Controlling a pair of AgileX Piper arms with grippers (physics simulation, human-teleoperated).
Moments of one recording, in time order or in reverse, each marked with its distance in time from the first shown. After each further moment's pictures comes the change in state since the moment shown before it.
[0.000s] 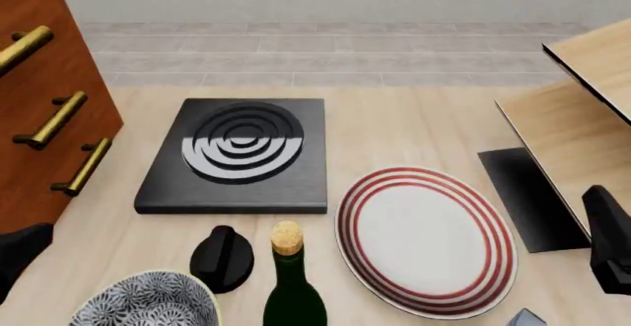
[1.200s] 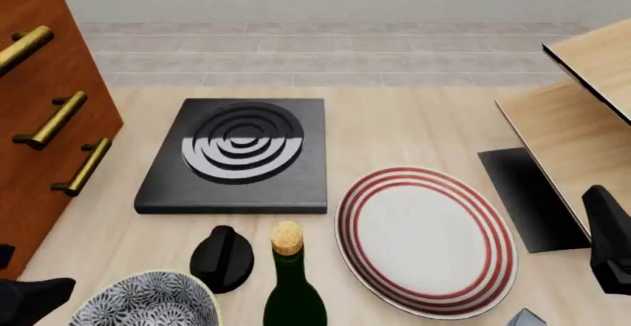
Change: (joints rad) left arm -0.186 0.101 -0.049 0.235 -0.014; right arm 0.000 0.000 0.000 0.000 0.000
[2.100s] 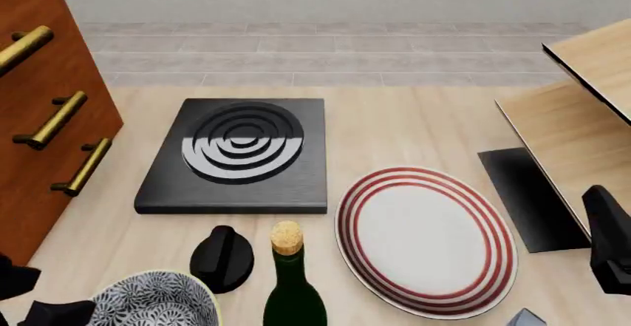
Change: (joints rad) left arm -0.051 0.007 0.114 -0.057 -0.044; right arm 0.000 0.000 0.000 0.000 0.000
